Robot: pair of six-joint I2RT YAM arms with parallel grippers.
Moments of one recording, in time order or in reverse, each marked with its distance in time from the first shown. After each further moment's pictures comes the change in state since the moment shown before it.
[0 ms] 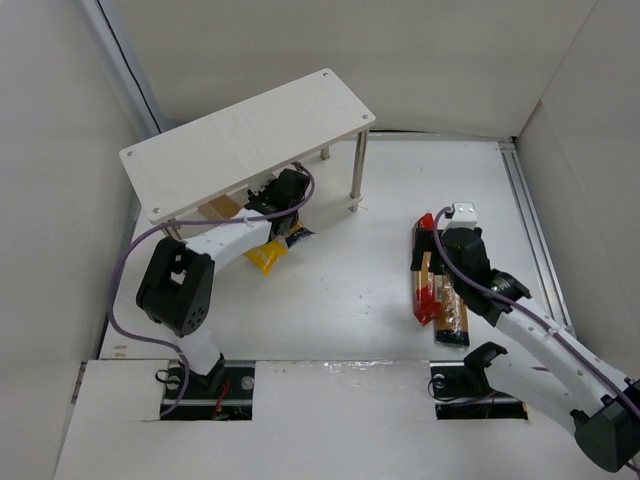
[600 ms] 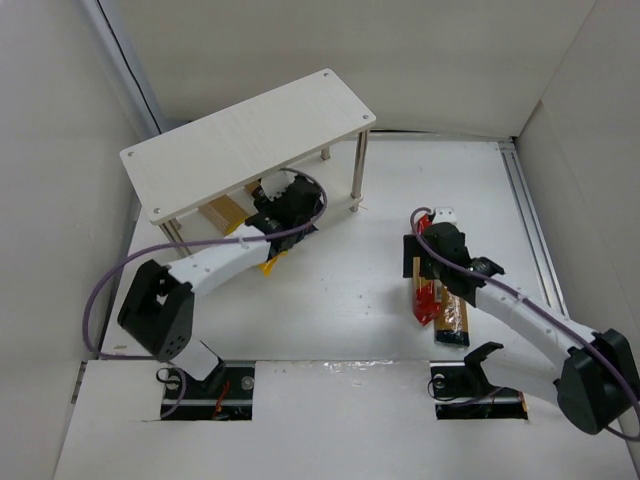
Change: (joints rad) left arm -0.096 -0.097 -0.024 -0.027 0.099 0.038; right arm -0.039 0.220 0.007 0.001 -0.082 0.004
